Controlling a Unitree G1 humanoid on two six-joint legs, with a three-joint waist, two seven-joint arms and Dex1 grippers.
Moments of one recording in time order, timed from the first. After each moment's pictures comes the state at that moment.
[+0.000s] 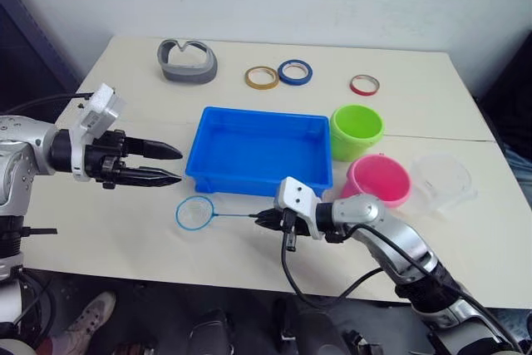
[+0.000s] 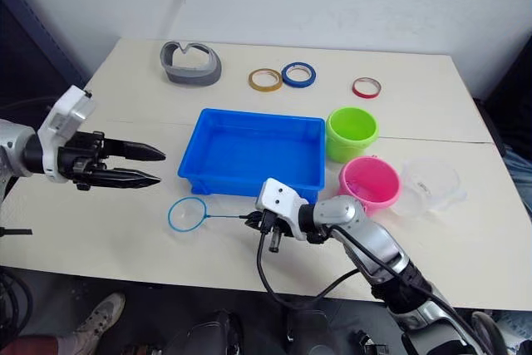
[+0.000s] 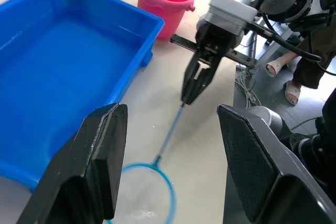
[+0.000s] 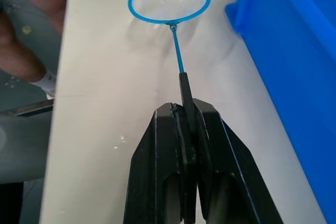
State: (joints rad) left arm -0.62 1.02 0.11 0.04 -0.53 0.74 -1.47; right arm -0.46 -0.45 0.43 -0.27 0.20 0.63 0.84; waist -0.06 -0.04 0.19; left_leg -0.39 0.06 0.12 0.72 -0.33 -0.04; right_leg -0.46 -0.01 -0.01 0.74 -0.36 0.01
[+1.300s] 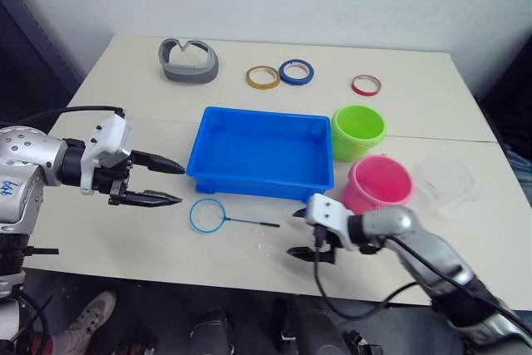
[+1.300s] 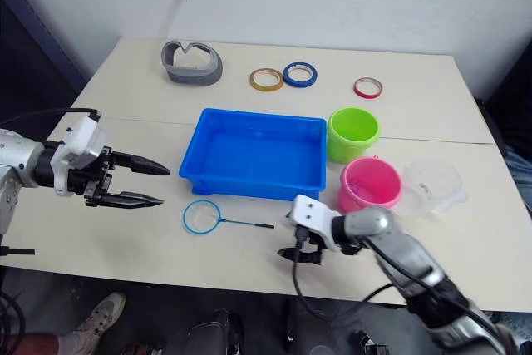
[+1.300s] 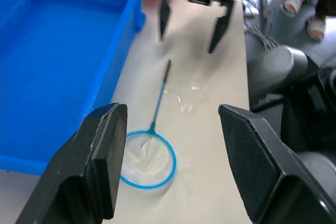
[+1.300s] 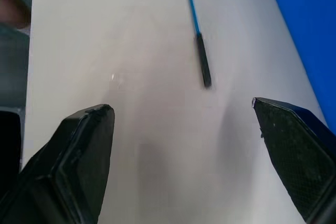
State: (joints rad) left arm -0.50 1.02 0.12 0.01 -0.48 0.43 -1.40; right arm -0.28 -0.73 0.31 -0.41 0.21 0.62 0.97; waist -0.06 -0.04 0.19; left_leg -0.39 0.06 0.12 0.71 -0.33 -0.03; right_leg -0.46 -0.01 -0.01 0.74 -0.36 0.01
